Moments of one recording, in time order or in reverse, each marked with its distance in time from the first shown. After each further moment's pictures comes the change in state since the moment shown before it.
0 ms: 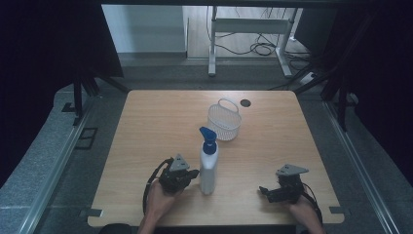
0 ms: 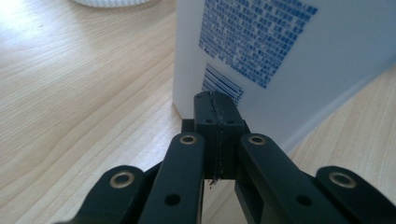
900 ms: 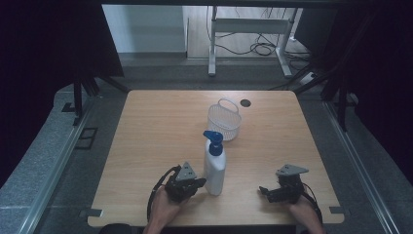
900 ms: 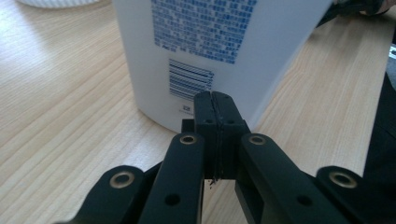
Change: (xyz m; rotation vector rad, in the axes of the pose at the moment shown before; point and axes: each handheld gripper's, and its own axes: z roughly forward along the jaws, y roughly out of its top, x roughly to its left) left arm -0.029 -0.002 0.002 0.008 -0.060 0.047; right arm 0.000 0.000 0.000 -0.001 0.000 0.000
